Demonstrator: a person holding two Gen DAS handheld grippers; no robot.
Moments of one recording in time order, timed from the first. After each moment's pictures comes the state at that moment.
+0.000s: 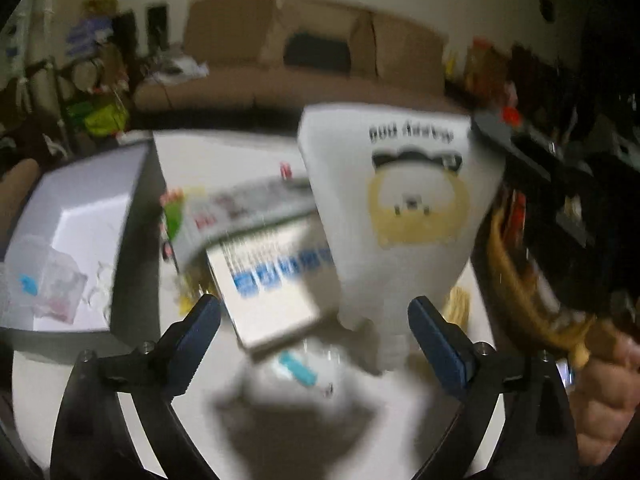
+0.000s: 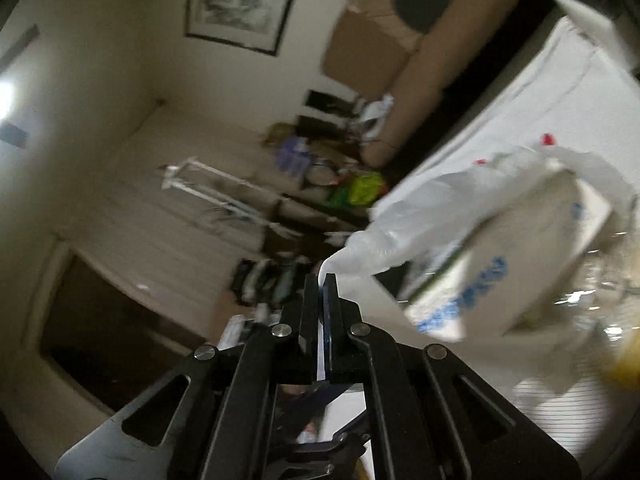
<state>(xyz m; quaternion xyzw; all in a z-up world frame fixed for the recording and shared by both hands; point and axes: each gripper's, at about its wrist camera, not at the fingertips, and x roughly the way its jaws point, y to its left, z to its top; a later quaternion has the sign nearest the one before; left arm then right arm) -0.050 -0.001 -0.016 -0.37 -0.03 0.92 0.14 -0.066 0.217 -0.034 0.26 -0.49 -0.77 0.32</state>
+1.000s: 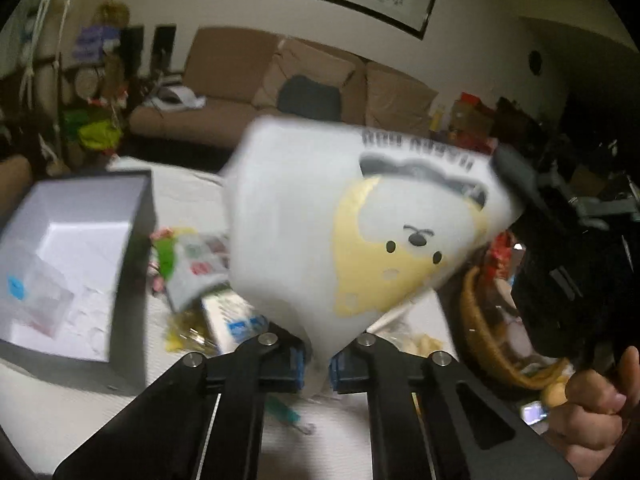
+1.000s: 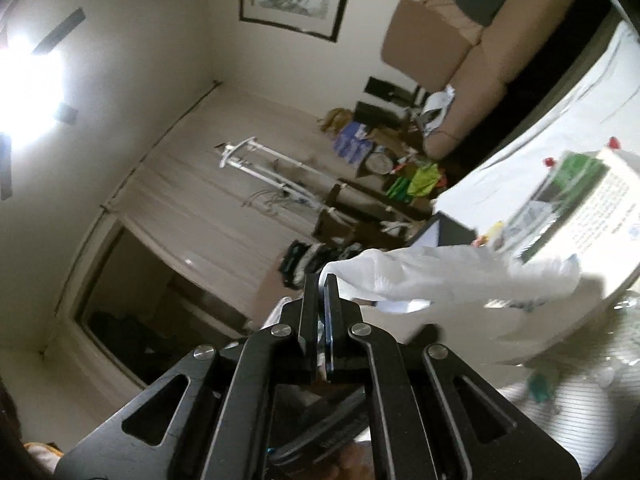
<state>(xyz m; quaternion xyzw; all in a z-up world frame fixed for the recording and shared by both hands) -0.059 -0.026 -0.003 -0.31 -0.08 0.93 0.16 -0.038 0.182 -0.013 0.23 -0.46 -0.77 0.39</state>
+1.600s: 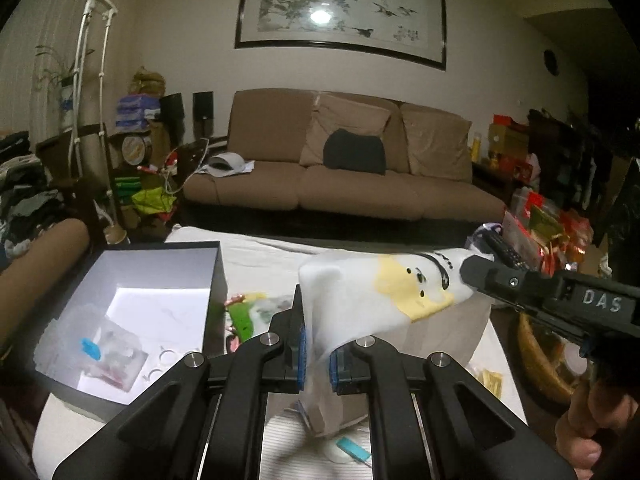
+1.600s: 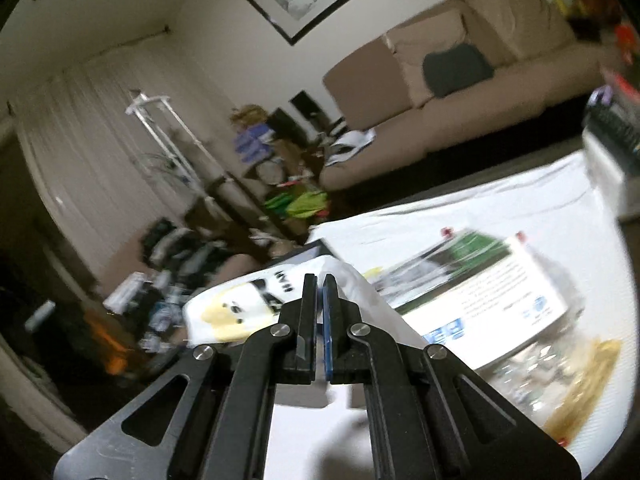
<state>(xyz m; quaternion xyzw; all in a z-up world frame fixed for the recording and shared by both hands) -0.037 -0.052 0.032 -0.23 -0.03 0.97 0.08 -0.028 0.143 0.037 0.26 -0.26 -0.91 0.20</state>
